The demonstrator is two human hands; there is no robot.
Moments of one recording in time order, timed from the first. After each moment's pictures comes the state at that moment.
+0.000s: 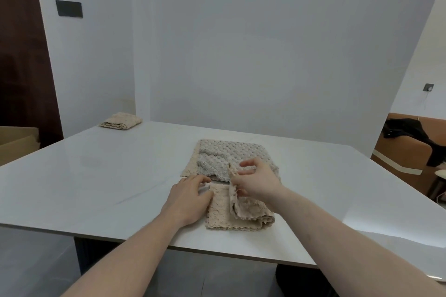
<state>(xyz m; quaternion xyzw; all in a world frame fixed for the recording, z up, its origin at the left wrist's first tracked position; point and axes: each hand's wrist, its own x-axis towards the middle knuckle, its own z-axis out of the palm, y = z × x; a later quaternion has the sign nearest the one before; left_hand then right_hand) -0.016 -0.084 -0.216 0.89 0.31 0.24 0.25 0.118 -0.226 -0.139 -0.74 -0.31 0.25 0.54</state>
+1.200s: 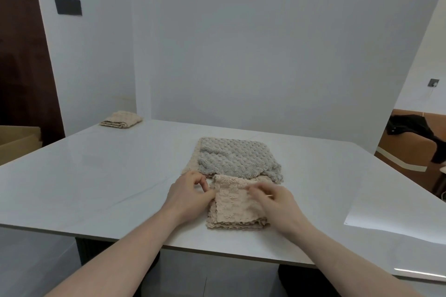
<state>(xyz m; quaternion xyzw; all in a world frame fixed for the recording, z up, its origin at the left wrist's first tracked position) -0.013 -0.078 -0.218 0.85 0.30 0.30 0.32 0.136 -0.272 -0.193 -0.74 -0.44 0.10 0.50</state>
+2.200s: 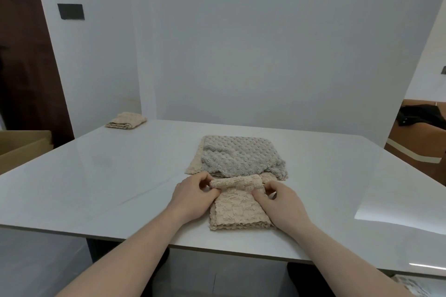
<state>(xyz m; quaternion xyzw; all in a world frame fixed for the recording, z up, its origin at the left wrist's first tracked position) -0.013 -0.088 -0.211 0.85 0.33 0.26 0.33 0.152 -0.263 -0.212 -0.85 -0.37 0.02 0.38</state>
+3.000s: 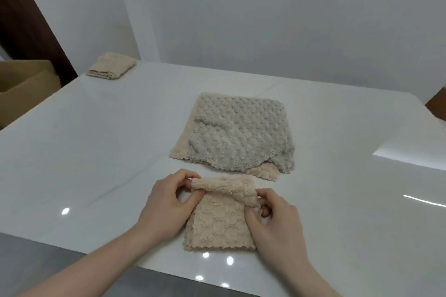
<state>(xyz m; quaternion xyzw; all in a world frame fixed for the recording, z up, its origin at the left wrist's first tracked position) -0.008 -0.096 -0.195 0.82 0.36 0.23 0.38 0.161 -0.267 -0.215 -0.84 -0.36 0.15 0.39</state>
